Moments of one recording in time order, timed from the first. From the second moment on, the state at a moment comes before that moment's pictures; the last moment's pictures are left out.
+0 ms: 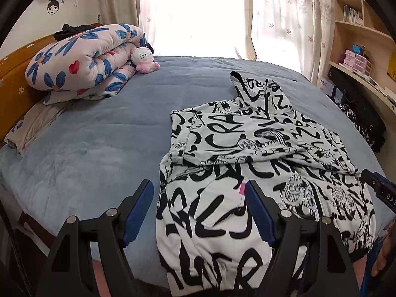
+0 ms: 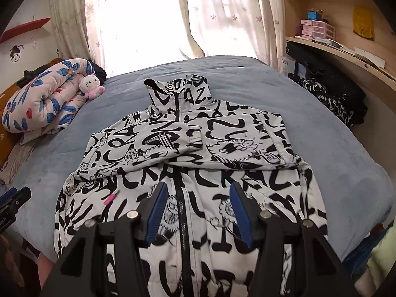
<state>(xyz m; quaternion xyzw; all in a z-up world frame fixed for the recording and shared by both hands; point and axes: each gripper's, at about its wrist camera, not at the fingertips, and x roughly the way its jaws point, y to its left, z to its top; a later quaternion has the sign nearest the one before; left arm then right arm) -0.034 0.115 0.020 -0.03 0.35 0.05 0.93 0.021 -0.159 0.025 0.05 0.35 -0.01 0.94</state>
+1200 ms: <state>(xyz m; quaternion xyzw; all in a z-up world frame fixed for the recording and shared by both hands) -0.093 0.146 -0.110 -0.09 0.44 -0.02 0.89 -0.091 -0.310 -0.093 0.11 0.39 -0.01 0.91</state>
